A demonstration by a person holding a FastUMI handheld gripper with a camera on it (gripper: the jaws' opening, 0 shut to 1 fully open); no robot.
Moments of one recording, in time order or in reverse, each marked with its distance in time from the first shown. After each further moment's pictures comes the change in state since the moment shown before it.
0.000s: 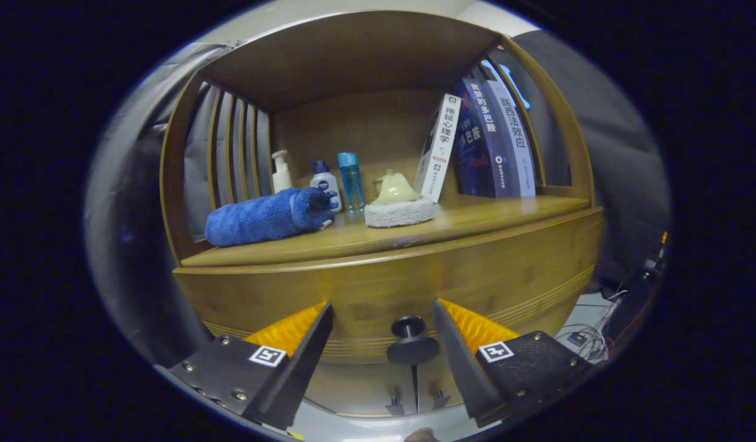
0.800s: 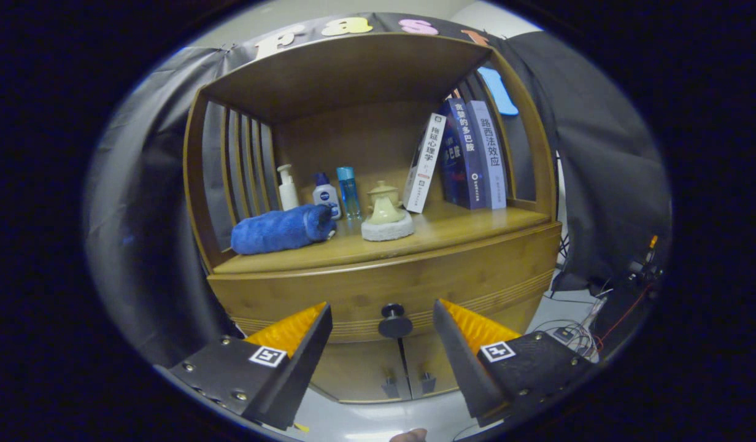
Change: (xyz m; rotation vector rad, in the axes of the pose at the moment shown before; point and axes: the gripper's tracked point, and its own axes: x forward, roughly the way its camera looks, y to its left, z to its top) arm -0.098 -0.005 0.039 0.021 0.048 -0.016
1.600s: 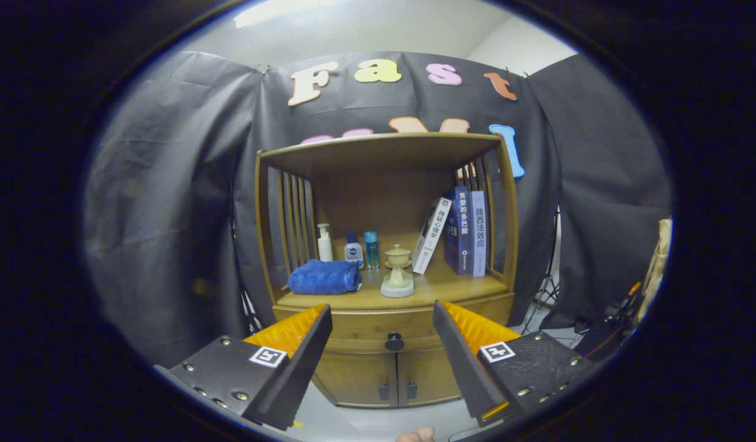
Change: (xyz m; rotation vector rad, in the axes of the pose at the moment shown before) arm -0.158 0.006 0.107 -0.087 -0.182 0.069
